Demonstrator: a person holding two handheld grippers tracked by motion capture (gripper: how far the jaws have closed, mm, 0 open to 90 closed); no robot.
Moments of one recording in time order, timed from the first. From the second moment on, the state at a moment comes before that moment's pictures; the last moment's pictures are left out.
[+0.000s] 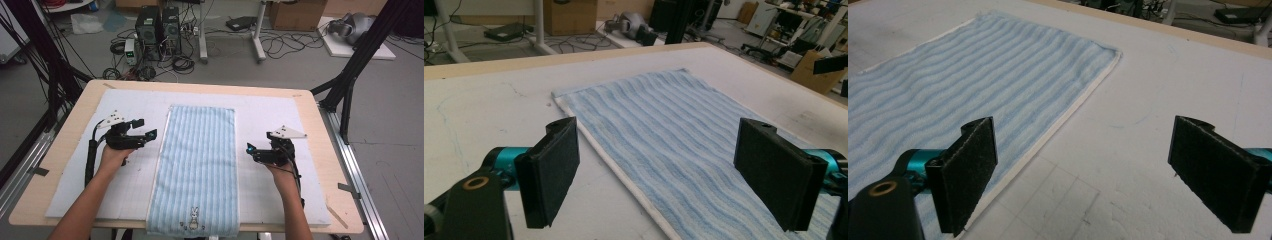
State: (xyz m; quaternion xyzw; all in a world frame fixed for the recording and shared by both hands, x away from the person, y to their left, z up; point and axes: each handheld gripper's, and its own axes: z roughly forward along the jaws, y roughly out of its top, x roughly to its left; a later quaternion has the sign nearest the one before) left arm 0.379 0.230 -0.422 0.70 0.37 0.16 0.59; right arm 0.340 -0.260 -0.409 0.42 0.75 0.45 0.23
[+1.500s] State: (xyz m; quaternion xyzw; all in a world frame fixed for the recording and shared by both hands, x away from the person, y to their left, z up) left arm 0.448 0.200 -0.421 0.73 0.43 0.15 0.50; right arm 0.341 -0.263 -0.410 0.43 0.75 0.46 0.22
